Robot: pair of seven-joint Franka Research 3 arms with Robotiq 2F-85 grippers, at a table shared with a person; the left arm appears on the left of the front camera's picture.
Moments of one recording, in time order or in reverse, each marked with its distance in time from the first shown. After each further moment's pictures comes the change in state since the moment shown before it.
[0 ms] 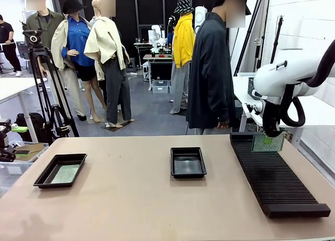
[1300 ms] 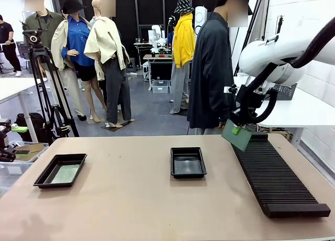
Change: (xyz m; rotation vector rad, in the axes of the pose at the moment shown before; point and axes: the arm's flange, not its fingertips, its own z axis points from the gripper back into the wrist) left arm 0.000 0.000 0.000 0.000 0.000 0.000; right arm 0.084 0.006 0.031 0.217 -0.292 -1.027
